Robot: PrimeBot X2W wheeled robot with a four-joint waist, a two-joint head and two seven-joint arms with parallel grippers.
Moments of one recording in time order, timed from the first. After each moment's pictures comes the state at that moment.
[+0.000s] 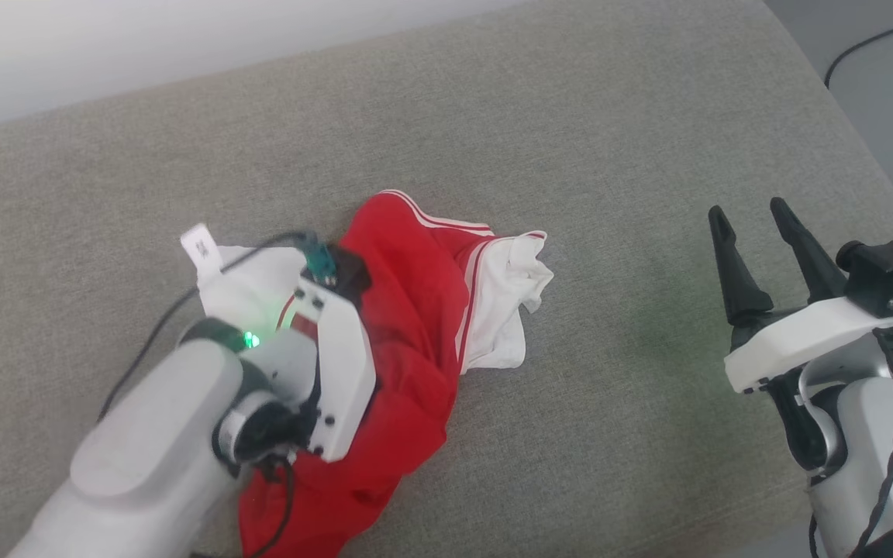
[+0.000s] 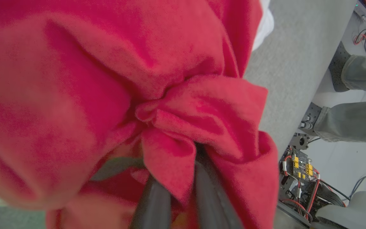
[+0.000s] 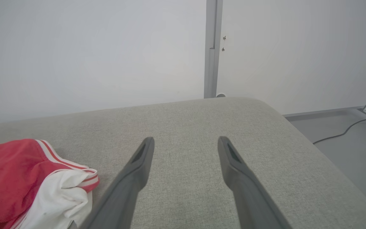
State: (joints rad) left arm -0.64 0.44 -0.67 0.22 -0.88 -0.05 0.93; right arm -0.37 -0.20 0.07 0.28 0.35 0.13 -0.11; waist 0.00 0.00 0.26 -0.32
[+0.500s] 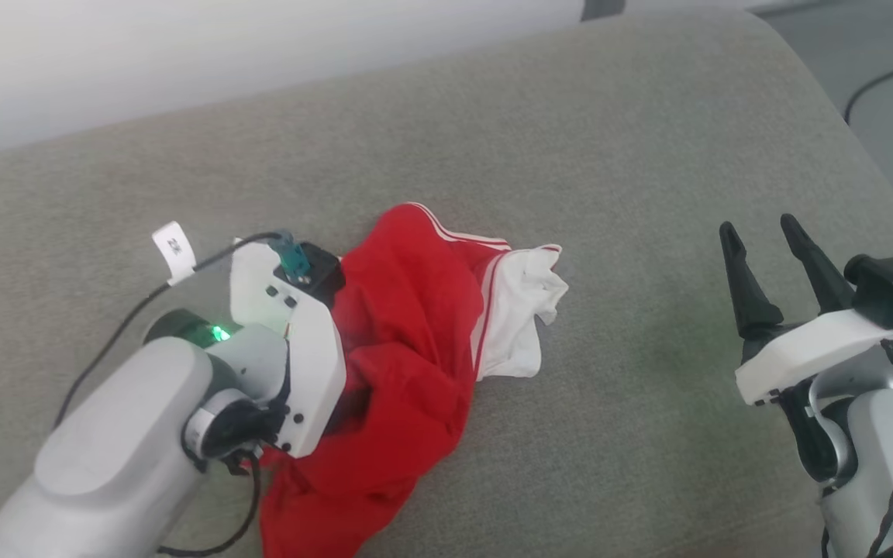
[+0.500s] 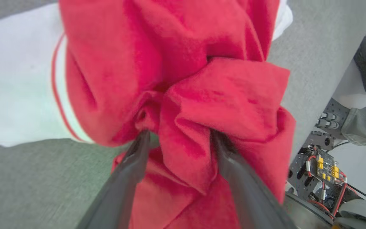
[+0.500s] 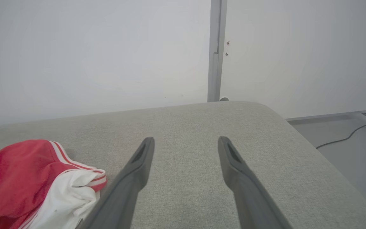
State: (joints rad) left arm -0.64 0.50 -0.68 0.22 -0.85 -0.08 0.91; right arm -0.35 -0.22 0.06 0.30 0.36 0.13 -0.12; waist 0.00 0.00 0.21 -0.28
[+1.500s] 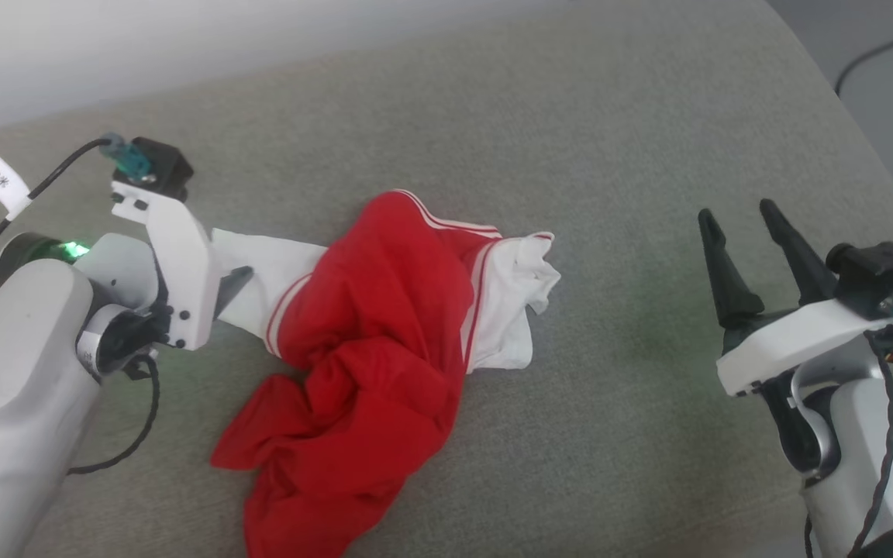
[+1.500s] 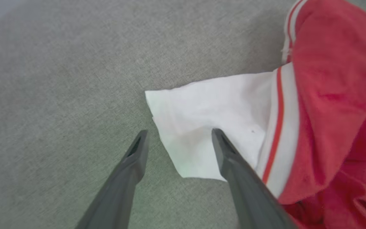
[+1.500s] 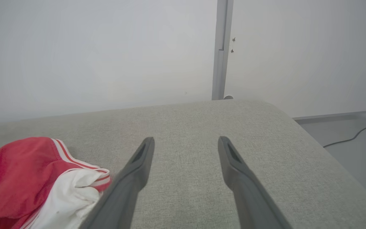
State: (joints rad) left arm -0.79 0.56 -0.58 0.48 -0.78 -0.09 0.69; right arm -0.37 -0.20 0.09 0.27 0.35 0.13 -0.11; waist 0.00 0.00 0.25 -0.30
